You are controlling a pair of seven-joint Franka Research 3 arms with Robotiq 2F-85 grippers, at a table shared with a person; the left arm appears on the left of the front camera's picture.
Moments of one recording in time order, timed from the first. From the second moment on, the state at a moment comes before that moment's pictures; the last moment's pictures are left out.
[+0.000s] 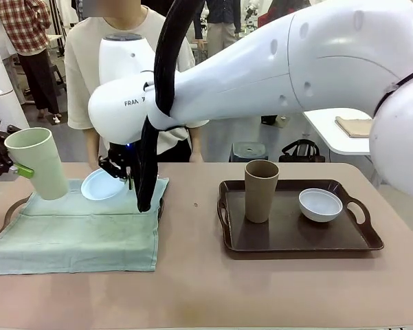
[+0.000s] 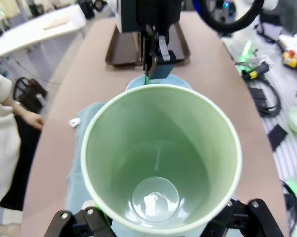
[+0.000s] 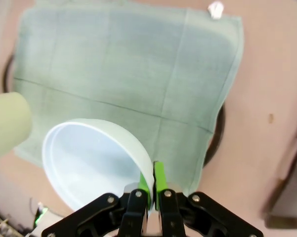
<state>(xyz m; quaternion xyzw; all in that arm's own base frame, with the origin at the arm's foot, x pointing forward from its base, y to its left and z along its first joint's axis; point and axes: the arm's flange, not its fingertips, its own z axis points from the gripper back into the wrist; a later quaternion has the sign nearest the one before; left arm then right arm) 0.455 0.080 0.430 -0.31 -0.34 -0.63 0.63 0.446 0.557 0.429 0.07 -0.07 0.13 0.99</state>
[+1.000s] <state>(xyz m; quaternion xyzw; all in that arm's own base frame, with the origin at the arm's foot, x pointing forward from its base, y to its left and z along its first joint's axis) 0.466 0.079 0.396 -0.32 -0.32 -0.62 0.64 0.467 0.549 0.397 0.11 -0.04 0.12 0.99</state>
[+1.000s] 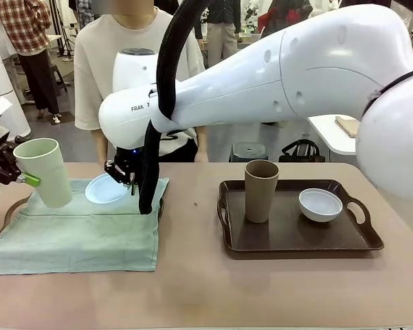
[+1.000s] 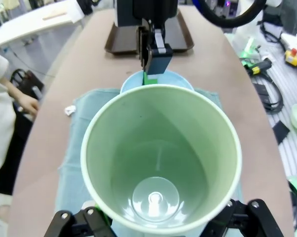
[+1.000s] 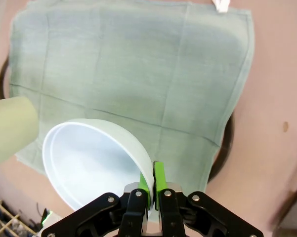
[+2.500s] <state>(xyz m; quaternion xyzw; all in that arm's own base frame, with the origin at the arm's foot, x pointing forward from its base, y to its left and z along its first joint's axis) 0.481 0.094 0.324 -0.33 -0.32 -0.62 0.64 0.473 0.553 0.327 0.10 0.00 0.14 0.99</state>
